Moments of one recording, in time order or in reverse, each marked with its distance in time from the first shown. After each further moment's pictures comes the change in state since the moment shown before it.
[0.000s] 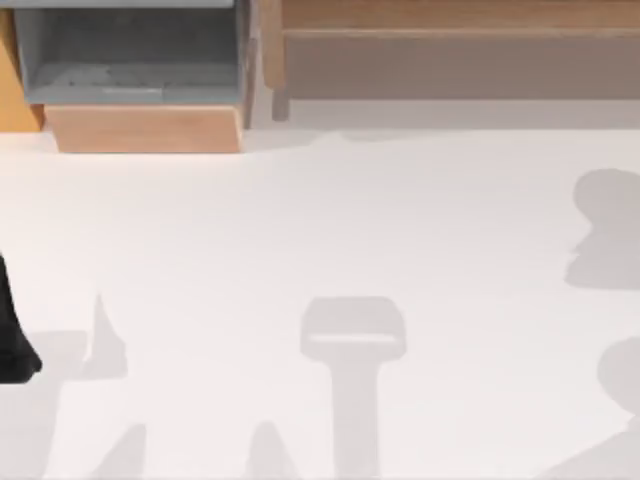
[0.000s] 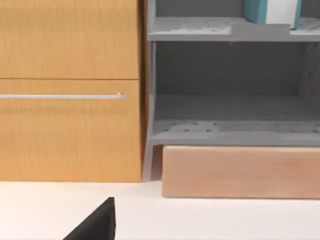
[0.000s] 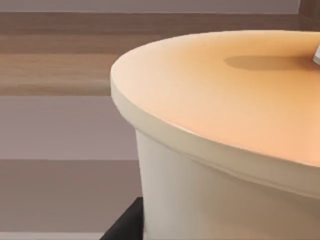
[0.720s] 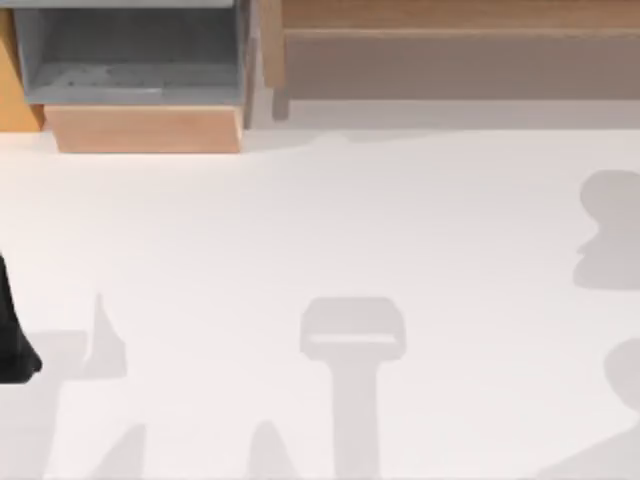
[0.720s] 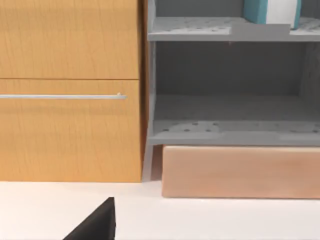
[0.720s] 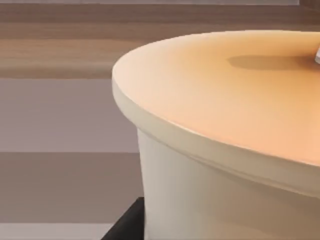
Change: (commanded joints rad) left arm 0.000 0.000 0.000 0.000 0.000 0.000; right arm 0.000 0.027 -0.004 0.029 0.000 -0.001
